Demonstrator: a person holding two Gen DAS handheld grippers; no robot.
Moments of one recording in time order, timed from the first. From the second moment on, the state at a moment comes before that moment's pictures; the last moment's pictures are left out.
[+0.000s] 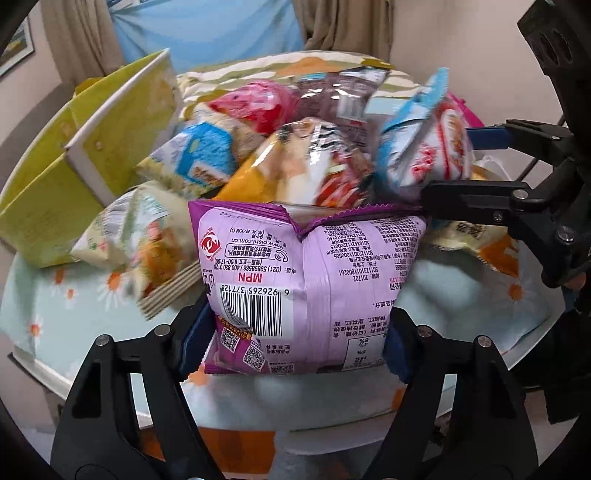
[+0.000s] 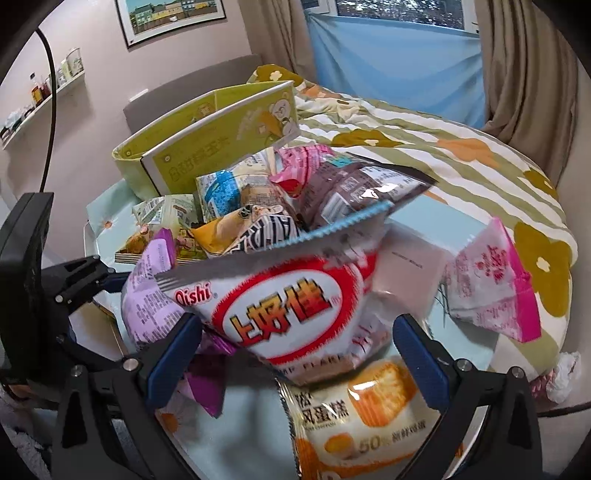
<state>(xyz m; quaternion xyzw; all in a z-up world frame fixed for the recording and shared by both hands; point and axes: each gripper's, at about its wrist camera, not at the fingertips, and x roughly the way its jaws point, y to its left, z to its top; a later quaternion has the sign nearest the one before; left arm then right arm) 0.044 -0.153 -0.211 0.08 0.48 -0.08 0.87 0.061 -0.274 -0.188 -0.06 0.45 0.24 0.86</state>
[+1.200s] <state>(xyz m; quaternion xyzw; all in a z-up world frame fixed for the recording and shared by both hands) 0.038 -0.136 -0.206 0.07 0.48 -0.06 0.87 0.054 -0.264 -0.202 -0.13 0.41 0.25 0.87</state>
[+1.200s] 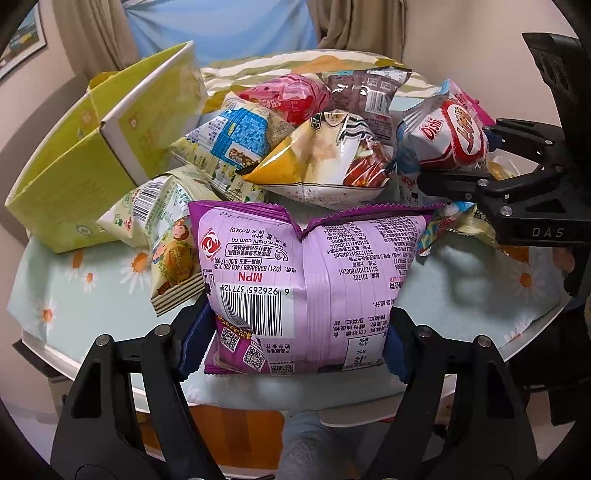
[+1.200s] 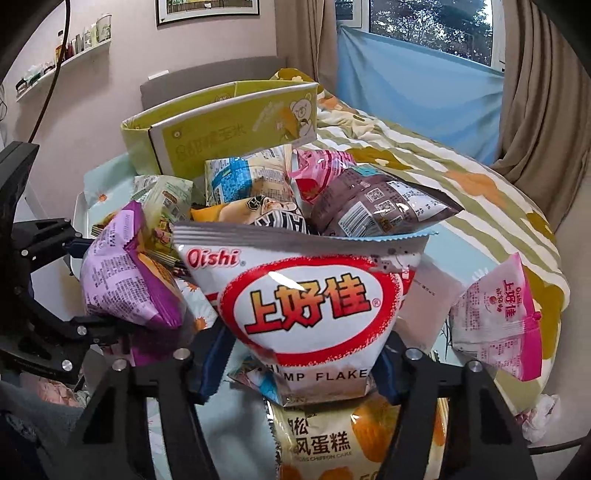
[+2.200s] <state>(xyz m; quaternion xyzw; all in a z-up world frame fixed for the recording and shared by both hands) 0.048 -0.069 -0.037 0.04 0.34 -0.01 0.94 0.042 -0.237 -0.032 -0.05 0.34 0.24 0.91</state>
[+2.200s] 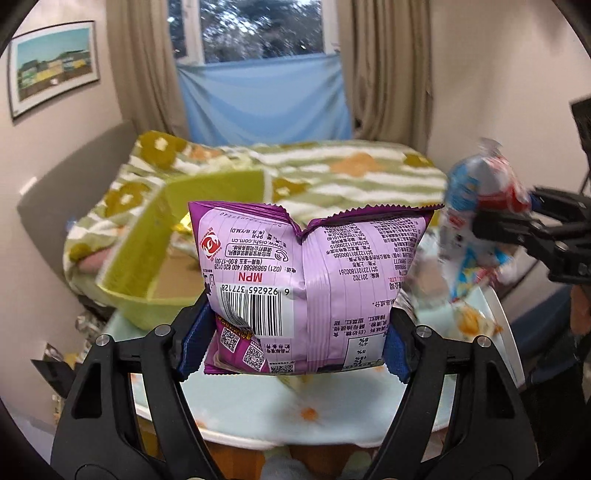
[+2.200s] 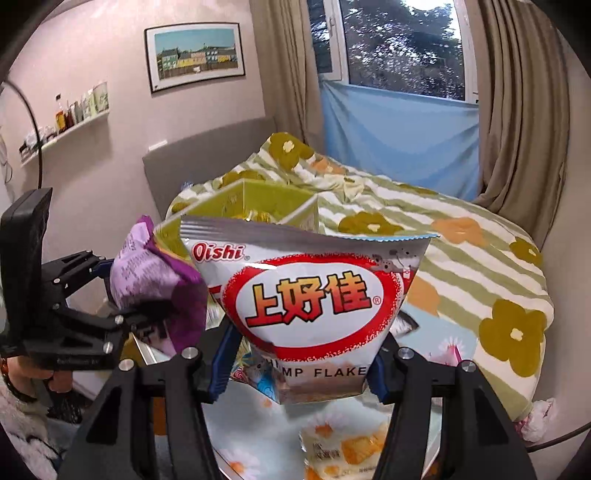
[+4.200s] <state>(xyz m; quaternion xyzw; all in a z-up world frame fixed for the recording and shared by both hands) 0.166 0.190 -0.069 0.02 0.44 0.02 0.90 0.218 0.015 -0.098 0.03 0.46 0.22 0.86</state>
